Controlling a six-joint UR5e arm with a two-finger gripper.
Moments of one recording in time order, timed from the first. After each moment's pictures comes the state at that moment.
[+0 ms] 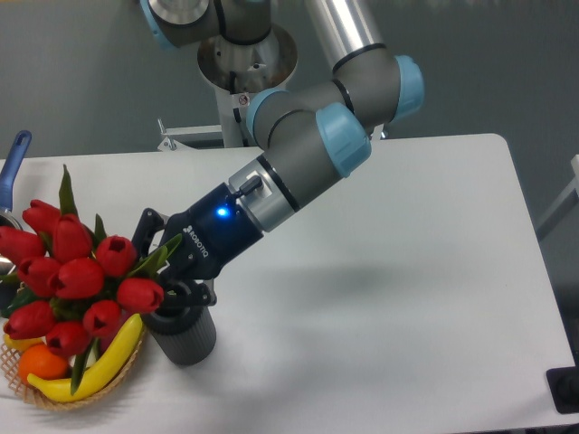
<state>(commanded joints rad) 2.40 -1.95 -1.61 -0.67 0.33 0.96</state>
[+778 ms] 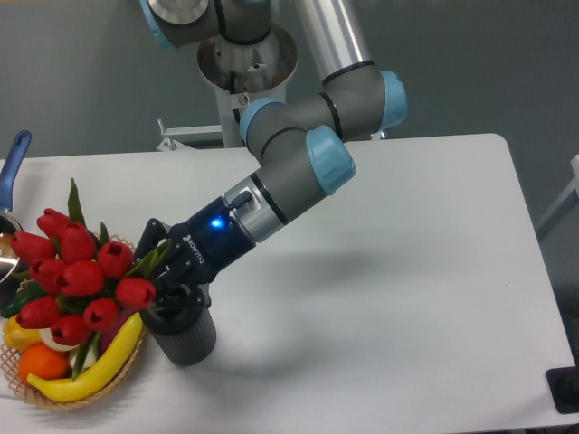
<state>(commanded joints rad) 2.40 -1.95 -1.74 -0.67 0.35 1.15</state>
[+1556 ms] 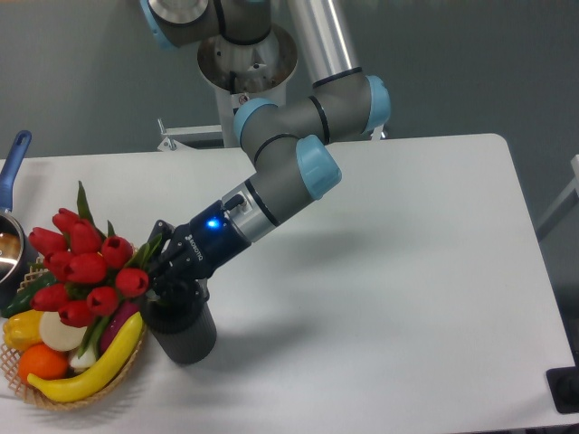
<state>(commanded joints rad) 2.40 -1.95 -1.84 -0.67 0.40 1.29</state>
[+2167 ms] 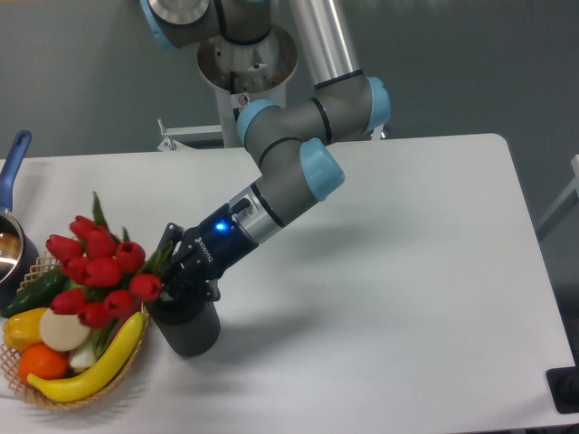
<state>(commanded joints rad) 2.44 -1.94 -1.89 -0.67 0.42 1.30</state>
